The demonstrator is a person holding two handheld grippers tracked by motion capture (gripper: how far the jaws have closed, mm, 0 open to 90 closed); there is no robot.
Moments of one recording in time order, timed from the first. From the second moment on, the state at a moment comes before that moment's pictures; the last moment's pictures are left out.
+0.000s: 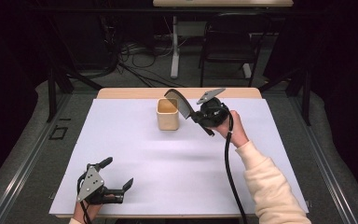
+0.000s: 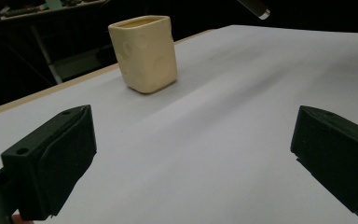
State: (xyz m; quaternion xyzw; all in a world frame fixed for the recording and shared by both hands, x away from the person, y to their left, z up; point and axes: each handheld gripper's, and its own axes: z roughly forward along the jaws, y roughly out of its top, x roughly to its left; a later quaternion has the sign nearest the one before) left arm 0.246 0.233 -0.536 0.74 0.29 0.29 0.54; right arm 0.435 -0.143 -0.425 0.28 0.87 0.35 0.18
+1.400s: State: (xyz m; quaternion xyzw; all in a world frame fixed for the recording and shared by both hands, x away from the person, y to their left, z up) left arm 0.246 0.233 -0.536 0.74 0.29 0.29 0.54; right arm 0.457 -0.113 -0.406 0.27 0.87 0.37 0.19
